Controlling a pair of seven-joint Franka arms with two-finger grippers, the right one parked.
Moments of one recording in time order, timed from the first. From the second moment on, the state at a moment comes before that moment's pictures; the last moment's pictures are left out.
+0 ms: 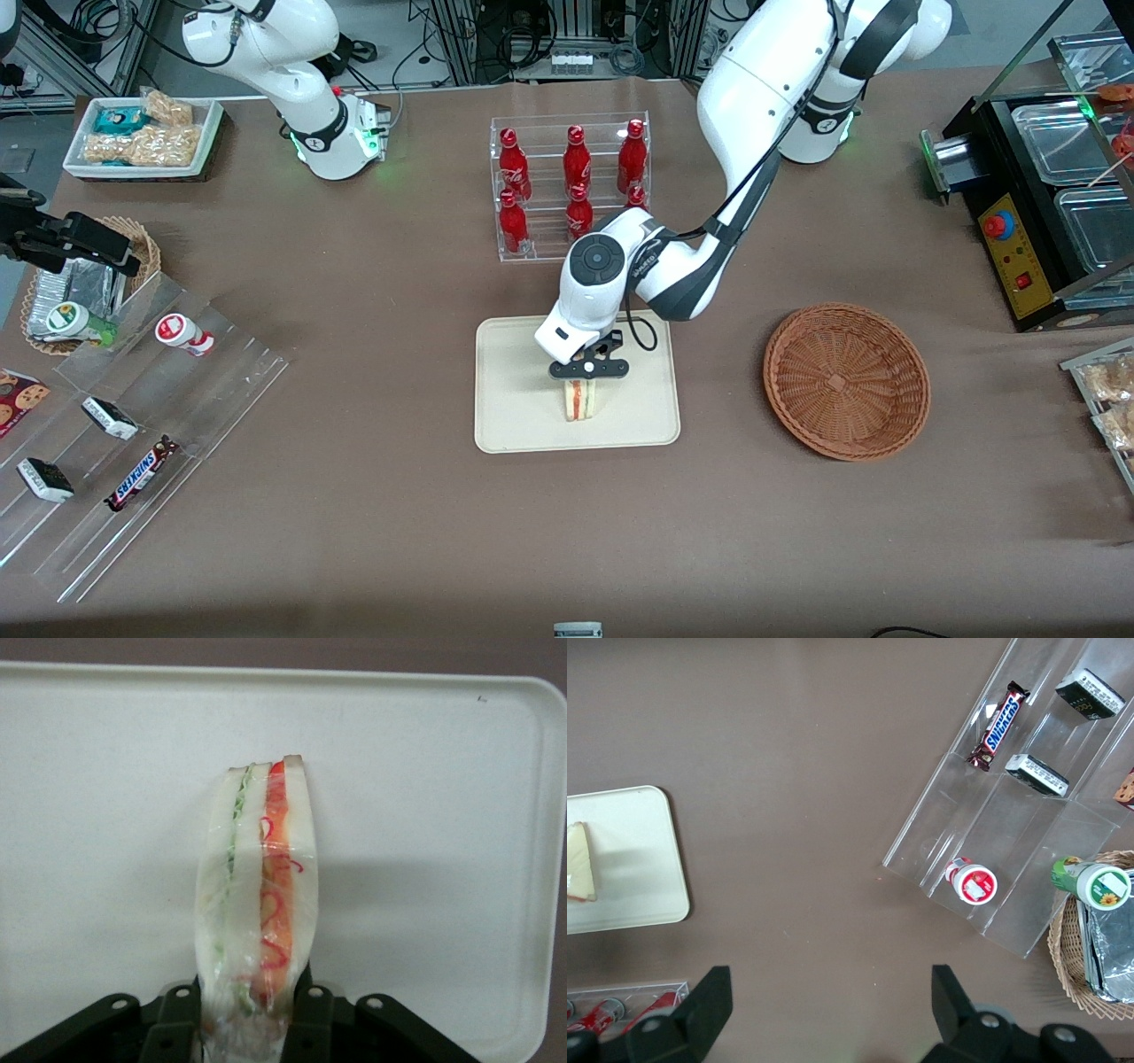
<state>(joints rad) -0.67 0.72 -0.12 -1.50 0.06 2.33 -0.82</state>
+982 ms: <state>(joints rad) -0.42 0.35 -0.09 -1.58 0.07 1.91 -0.72</state>
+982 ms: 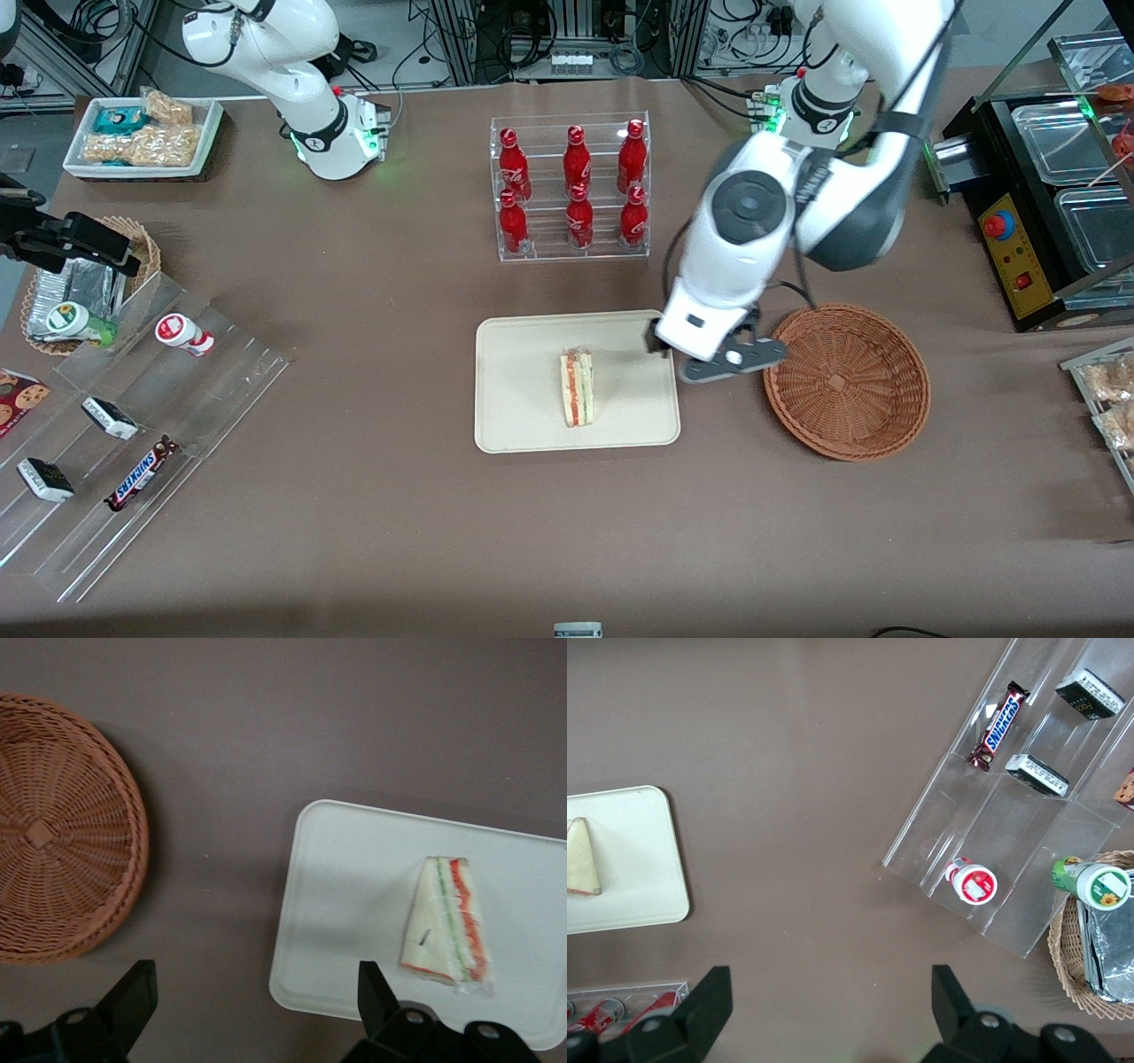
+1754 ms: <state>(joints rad) -0.09 0.09 -0.08 -1.64 0.01 1.61 -0.23</state>
